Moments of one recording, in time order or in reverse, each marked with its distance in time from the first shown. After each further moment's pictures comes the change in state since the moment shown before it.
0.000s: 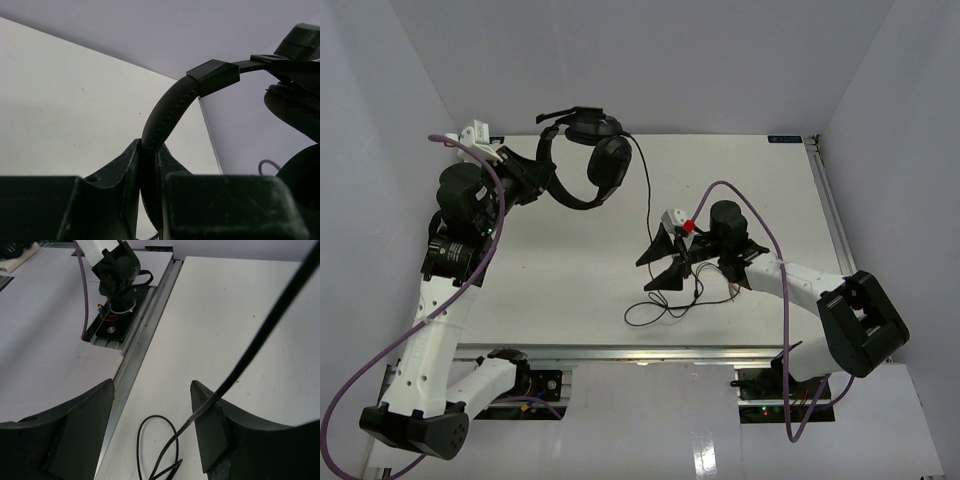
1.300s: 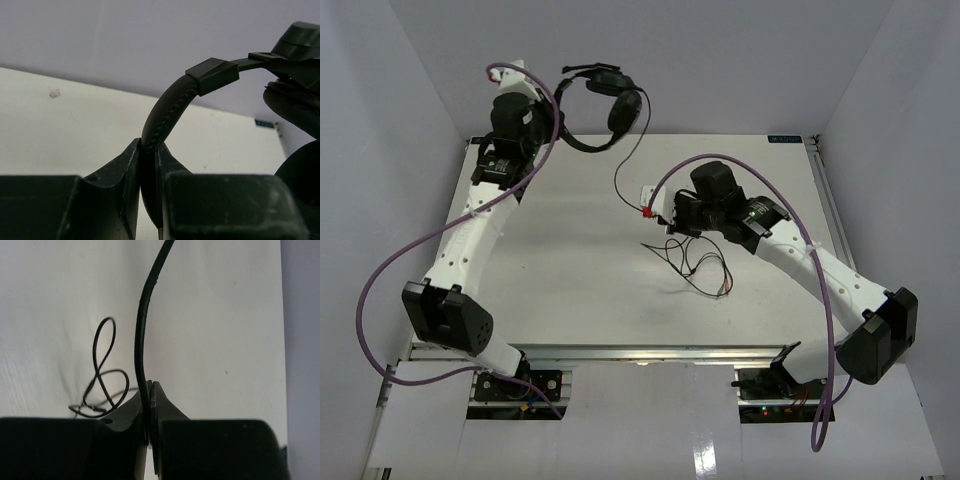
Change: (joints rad) left arm -0.012 0.544 0.385 0.137 -0.246 0.225; right arm 0.089 -0.041 0.594 -1.136 0.898 -0.681
